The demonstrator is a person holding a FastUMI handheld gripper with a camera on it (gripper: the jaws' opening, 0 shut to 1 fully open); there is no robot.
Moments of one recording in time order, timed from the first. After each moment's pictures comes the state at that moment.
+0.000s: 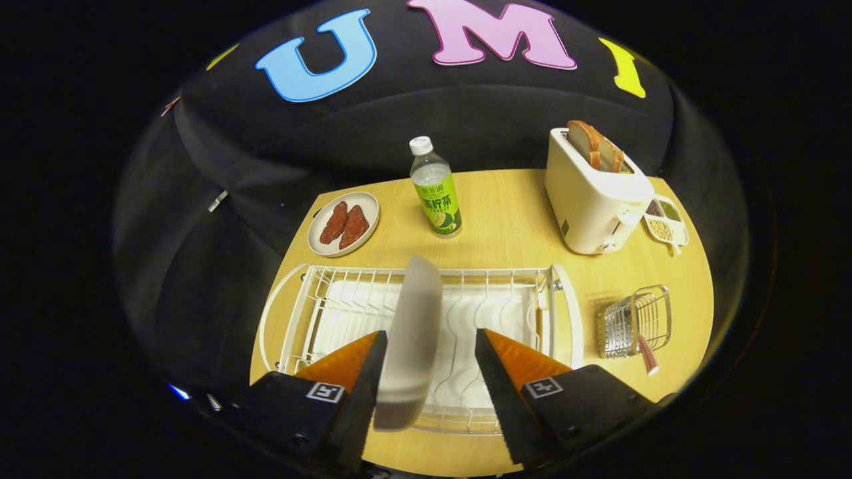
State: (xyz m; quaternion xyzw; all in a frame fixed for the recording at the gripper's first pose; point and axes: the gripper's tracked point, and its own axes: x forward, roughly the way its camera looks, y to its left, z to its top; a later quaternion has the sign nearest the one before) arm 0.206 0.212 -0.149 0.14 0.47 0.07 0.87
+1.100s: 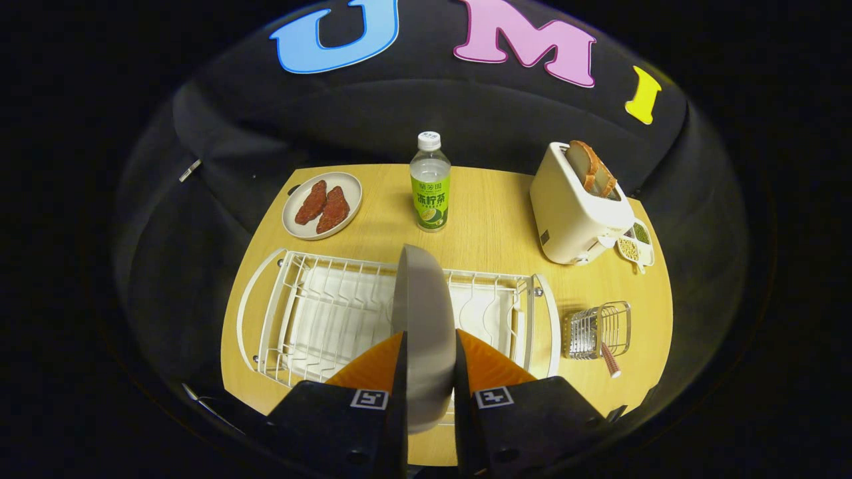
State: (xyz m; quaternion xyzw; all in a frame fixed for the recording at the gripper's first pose) arm 0.213 0.207 -0.132 0.03 0.51 0.01 0.86
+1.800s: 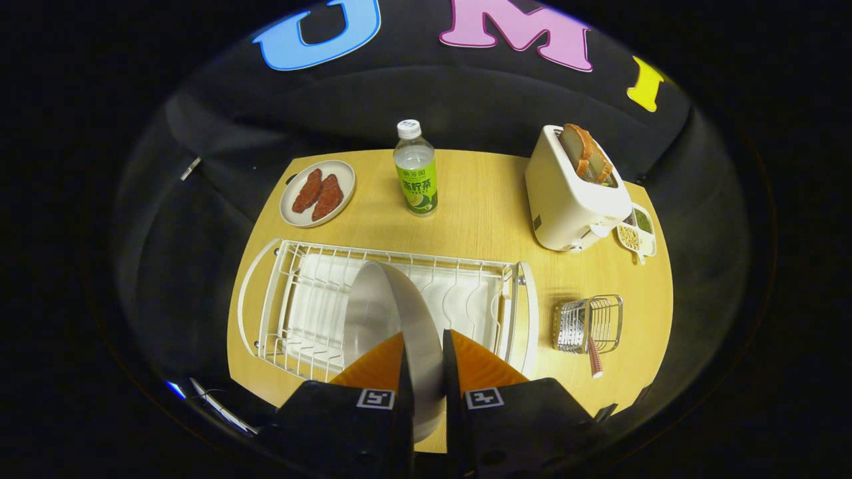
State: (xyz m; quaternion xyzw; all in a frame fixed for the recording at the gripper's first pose) arm 0.201 0.176 -0.121 0.04 0.53 0.05 0.84
